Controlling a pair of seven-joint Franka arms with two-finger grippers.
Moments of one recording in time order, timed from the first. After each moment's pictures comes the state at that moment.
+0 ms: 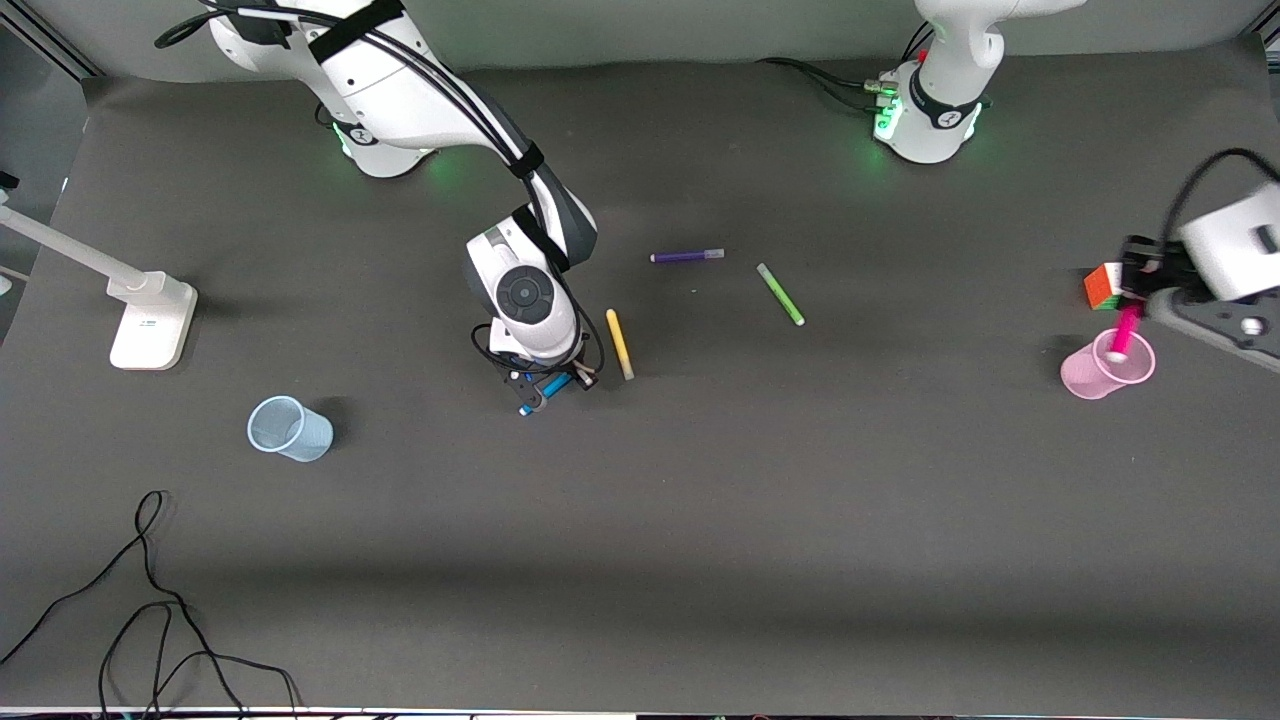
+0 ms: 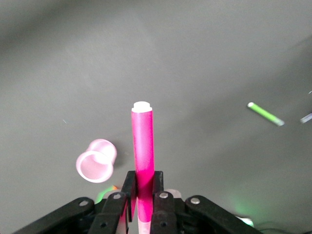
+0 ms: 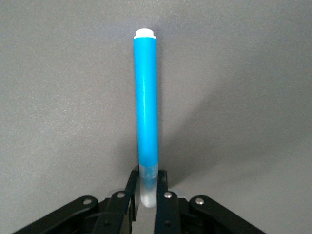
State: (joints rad) left arm 0.11 0.12 -0.11 -1.48 0.02 1.50 0.56; right arm 0.73 0.62 -0.08 -1.88 0.15 2.43 1.42
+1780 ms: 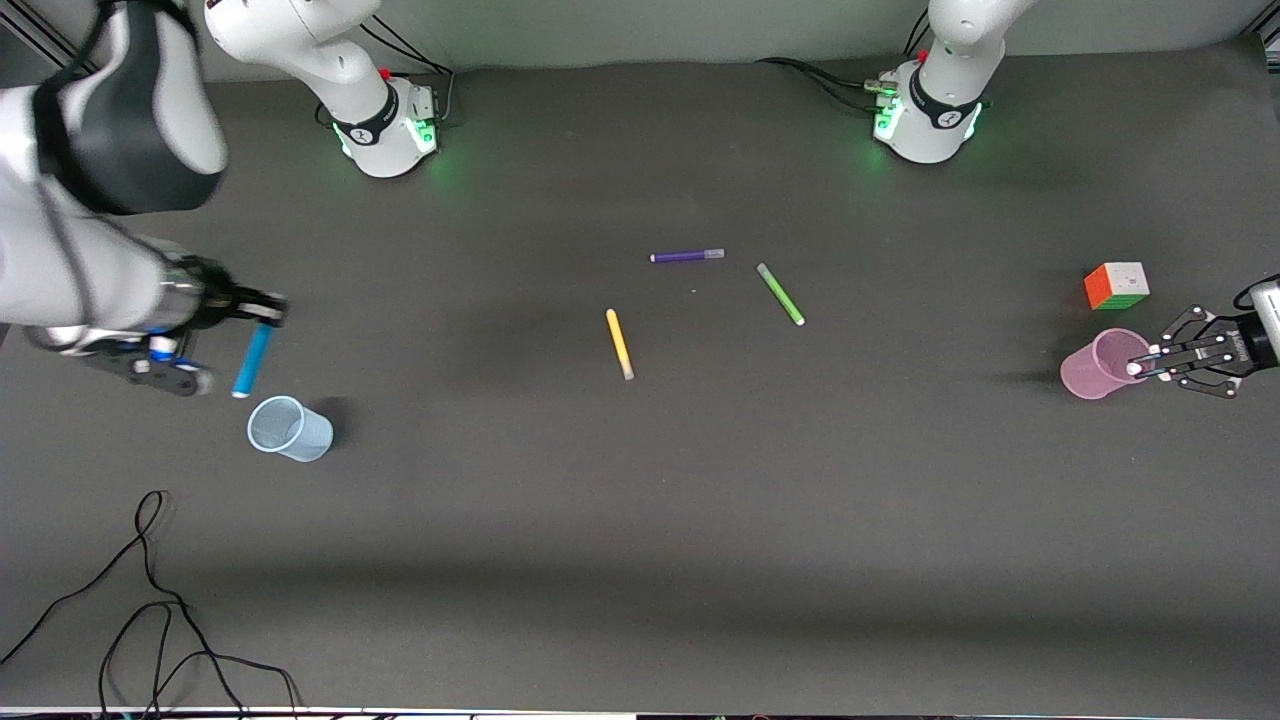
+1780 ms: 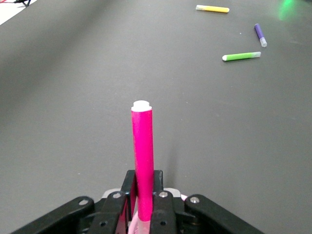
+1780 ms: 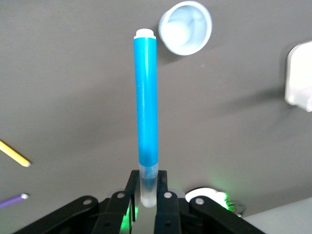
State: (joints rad) left arm 0.72 0.50 -0.11 -1.78 -0.63 1.76 2.23; right arm 0.47 0.18 -0.46 -1.57 0.06 1.40 0.29
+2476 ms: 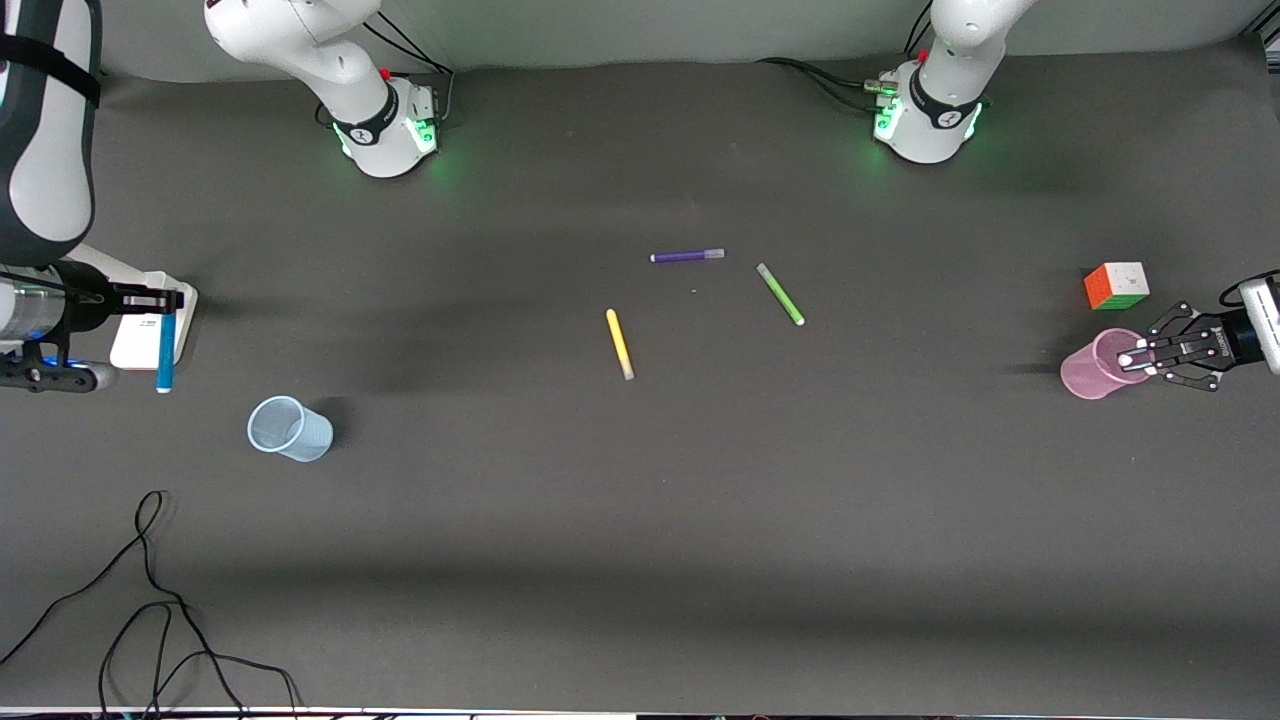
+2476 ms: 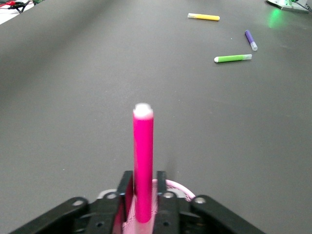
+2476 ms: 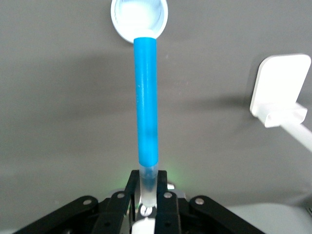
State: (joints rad) left arm 0.76 0.55 -0.12 -1.77 -0.65 1.73 2.29; right arm 0.45 0.26 -0.64 -1.55 0.06 1.28 -0.09
